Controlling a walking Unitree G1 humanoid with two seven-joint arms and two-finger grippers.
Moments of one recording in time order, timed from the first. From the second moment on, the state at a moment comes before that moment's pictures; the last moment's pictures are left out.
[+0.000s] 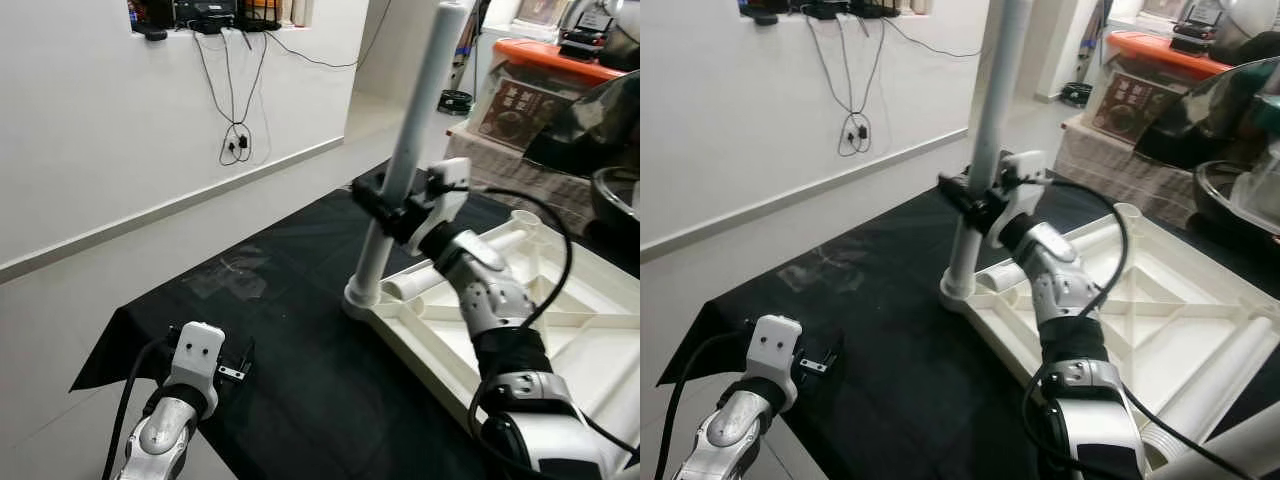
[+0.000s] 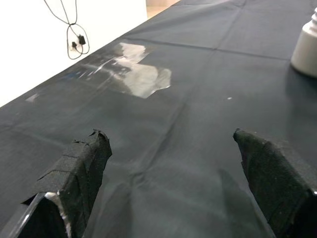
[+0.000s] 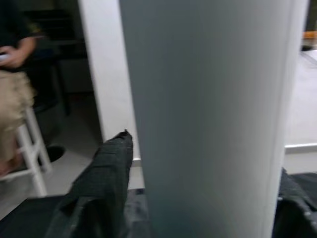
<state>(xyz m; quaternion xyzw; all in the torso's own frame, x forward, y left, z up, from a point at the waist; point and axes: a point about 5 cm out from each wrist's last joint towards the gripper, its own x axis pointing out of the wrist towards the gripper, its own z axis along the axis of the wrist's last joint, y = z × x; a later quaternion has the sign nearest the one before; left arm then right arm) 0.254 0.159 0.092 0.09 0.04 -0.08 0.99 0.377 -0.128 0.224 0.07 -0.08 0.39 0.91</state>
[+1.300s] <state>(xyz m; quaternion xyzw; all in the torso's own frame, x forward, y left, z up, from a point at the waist) 0.255 0.157 0.093 0.09 0.03 -0.08 0.99 0.374 -0.079 0.242 0.08 -0.11 0.43 0.89</state>
